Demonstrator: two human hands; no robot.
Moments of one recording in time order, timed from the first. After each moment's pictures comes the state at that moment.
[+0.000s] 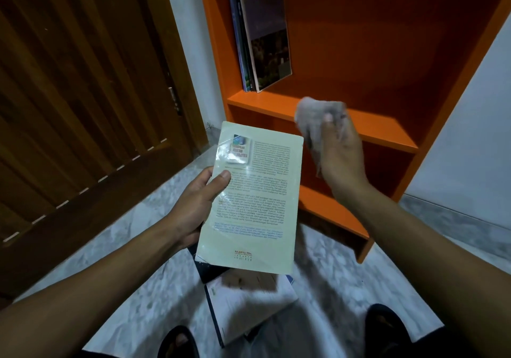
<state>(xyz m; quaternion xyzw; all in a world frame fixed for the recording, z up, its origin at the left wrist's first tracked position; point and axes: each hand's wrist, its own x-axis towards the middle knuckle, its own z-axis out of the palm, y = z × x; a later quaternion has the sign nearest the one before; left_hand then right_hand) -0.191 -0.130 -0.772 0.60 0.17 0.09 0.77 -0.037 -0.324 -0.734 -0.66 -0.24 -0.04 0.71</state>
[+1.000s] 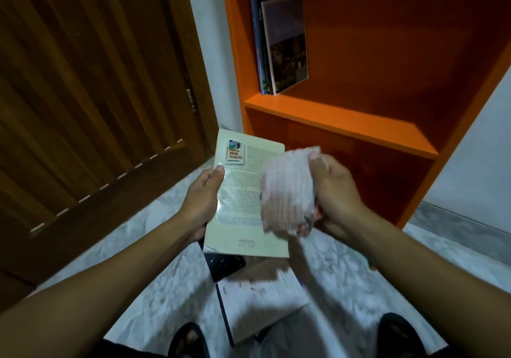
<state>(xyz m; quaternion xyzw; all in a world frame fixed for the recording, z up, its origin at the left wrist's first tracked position) -0.195 -0.120 -0.769 0.63 0.28 0.16 0.70 -0.084 -0.311 -0.751 -0.62 -0.16 0.17 0.75</state>
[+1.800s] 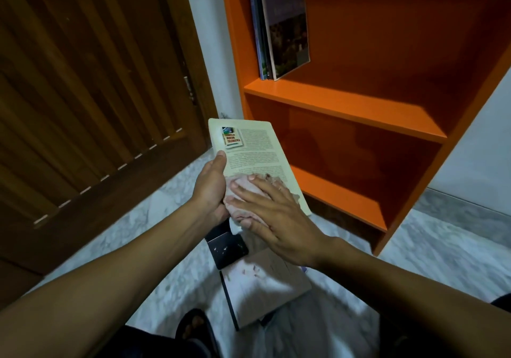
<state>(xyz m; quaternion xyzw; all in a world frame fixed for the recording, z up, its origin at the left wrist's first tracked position) -0.163 -0.117 -0.793 0.46 0.30 0.18 0.82 -0.124 -0.290 -0.816 -0.73 -0.60 0.01 0.31</state>
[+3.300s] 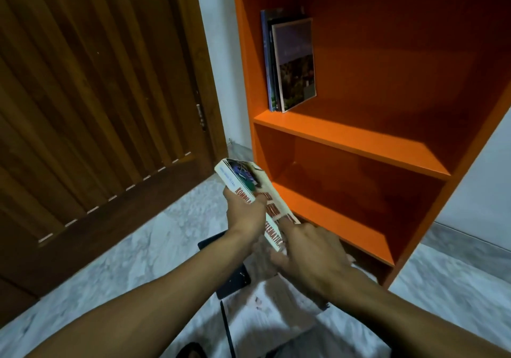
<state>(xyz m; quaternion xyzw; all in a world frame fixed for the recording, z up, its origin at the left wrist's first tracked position) -0.150 -0.163 -0.780 0.62 0.38 0.24 0.64 -0.135 -0.307 -0.767 -0.88 -0.44 0.01 0.16</state>
